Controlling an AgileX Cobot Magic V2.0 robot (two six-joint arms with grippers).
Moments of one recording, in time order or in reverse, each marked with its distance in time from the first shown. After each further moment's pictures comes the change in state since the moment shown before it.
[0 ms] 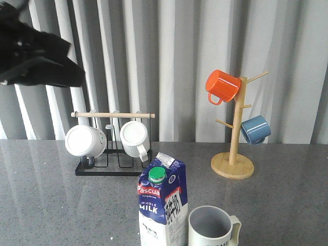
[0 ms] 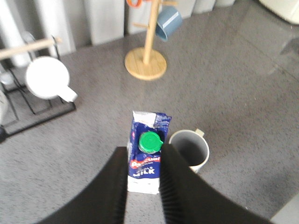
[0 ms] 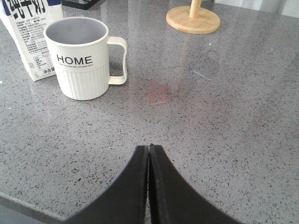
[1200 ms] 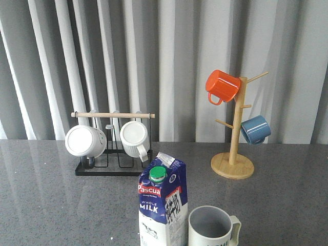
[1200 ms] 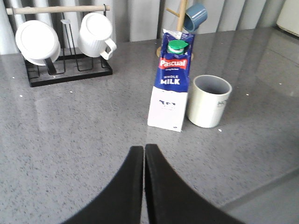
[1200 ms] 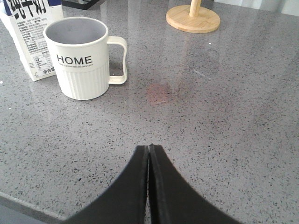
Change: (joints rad) left arm 0.004 -1.075 1.319 0.131 -0.488 -0.071; right arm 0.000 0.000 0.000 0.000 0.002 0.003
